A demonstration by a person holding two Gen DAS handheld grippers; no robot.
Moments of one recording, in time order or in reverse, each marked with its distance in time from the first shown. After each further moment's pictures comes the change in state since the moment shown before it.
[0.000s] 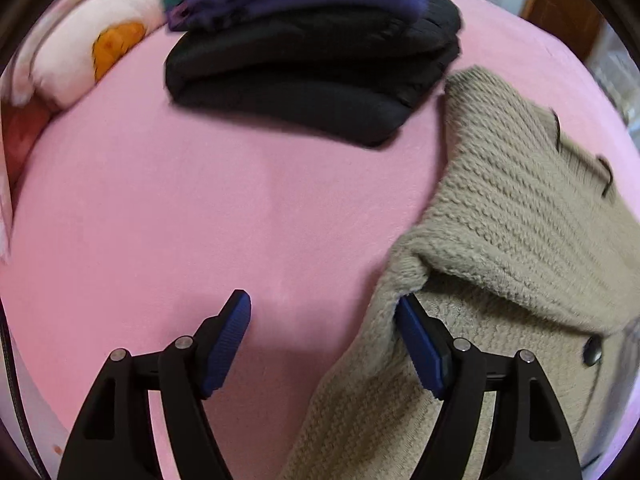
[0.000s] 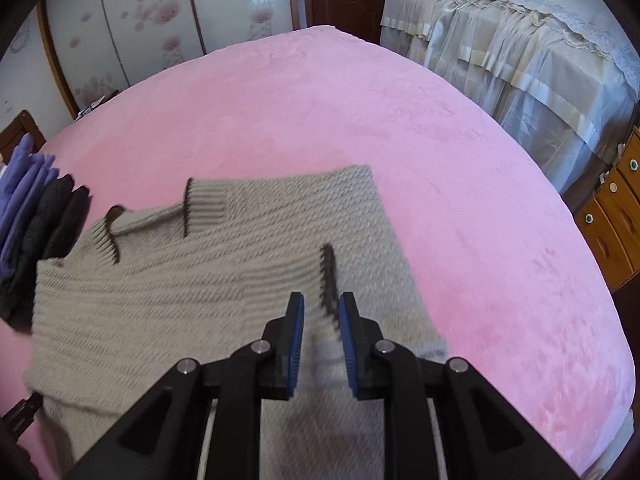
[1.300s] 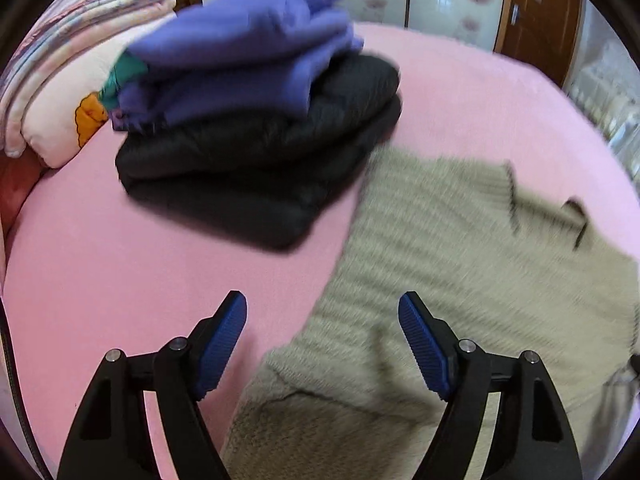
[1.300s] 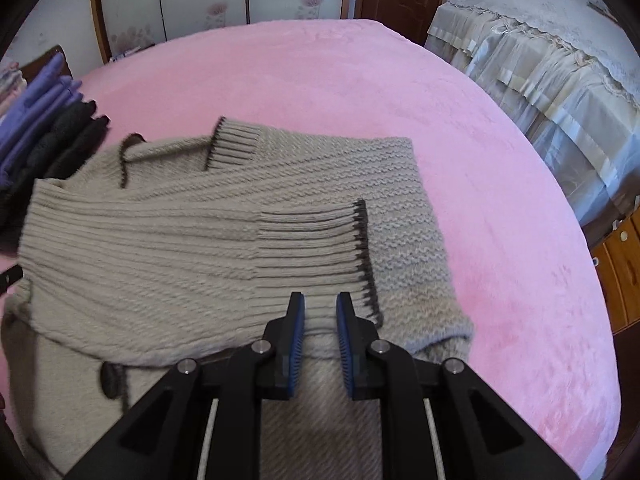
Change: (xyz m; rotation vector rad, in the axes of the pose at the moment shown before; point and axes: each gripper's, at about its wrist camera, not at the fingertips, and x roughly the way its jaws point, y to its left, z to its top) left arm -0.025 -0.074 0.036 0.070 -0.235 -0.023; right arm 0.019 0.022 -0.025 -0.178 0.006 0.021
